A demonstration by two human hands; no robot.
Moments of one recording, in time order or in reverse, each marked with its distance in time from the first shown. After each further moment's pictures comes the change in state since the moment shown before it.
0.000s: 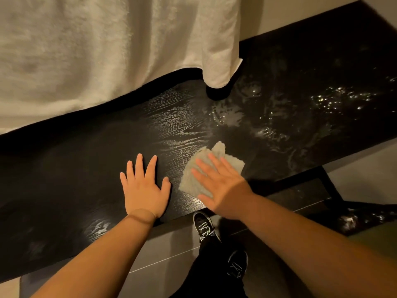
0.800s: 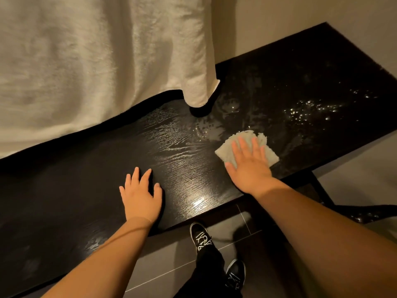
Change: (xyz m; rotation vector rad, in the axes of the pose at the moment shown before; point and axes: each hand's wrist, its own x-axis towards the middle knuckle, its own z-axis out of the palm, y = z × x) left_hand 0.009 0.032 -0.013 -0.197 -0.045 -0.070; right_hand -0.015 0.109 -0.050 0.015 -0.114 0.603
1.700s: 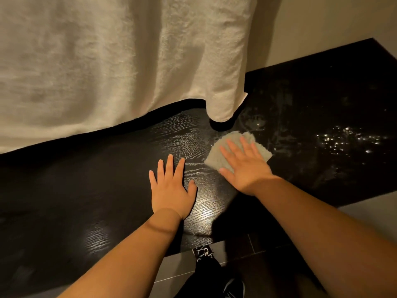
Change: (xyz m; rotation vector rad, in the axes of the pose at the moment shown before) left_hand 0.055 0.058 0.024 0.192 -0.039 0.112; right_hand 0.093 -0.037 -0.014 -0.133 -0.043 -0.324
